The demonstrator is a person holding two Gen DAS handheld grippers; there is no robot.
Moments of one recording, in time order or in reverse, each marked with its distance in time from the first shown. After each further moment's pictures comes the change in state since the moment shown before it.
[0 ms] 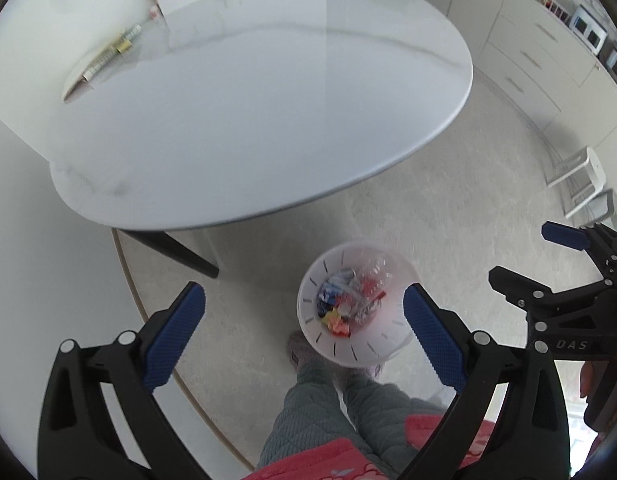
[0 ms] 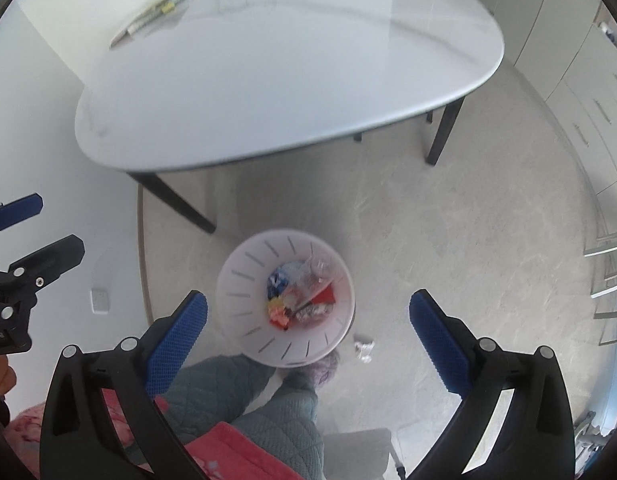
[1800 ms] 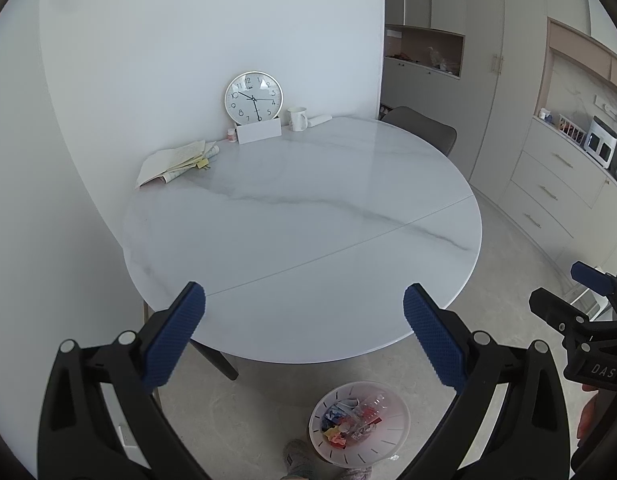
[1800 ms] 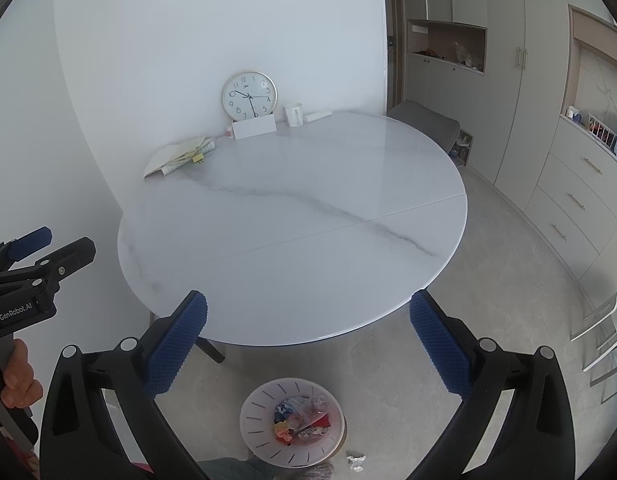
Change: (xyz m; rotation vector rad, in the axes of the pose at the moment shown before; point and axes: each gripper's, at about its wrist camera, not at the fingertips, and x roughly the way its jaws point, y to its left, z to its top) left arm -0.168 0.038 0.063 -0.173 -0.449 0.096; right arm -0.185 0.023 0.071 -0.033 -0.485 -0.012
